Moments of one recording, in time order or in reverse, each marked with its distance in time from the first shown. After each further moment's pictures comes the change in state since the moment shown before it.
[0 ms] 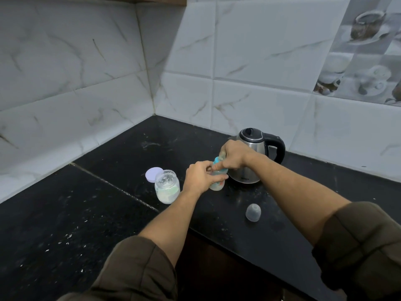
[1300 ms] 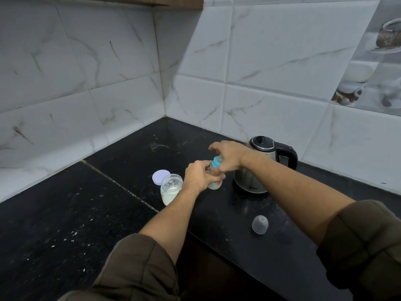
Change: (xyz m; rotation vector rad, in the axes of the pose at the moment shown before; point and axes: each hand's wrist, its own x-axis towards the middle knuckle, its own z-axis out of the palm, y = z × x) left_hand 0.023 -0.006 -0.020 -0.019 0.045 -0.059; right_hand 0.029 -0.026 -0.011 -0.179 -0.050 -0.215
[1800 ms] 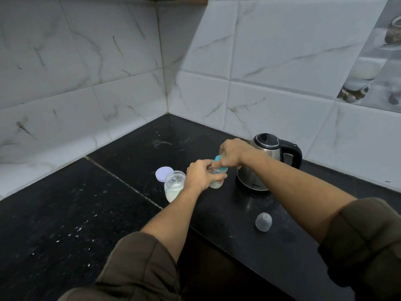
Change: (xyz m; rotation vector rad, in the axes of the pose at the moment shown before) left_hand -0.002 -0.014 -0.002 0.021 0.000 -0.025; right_hand 0.006 -0.009 0.005 0.050 -0.036 0.150
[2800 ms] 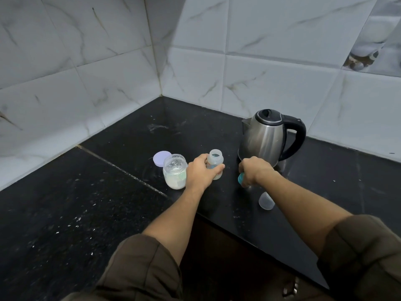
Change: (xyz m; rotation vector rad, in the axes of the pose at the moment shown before) left_hand -0.019 -0.042 0.036 -0.023 0.092 -0.094; right_hand -0.024 0.060 0.110 -0.153 -0.127 0.221
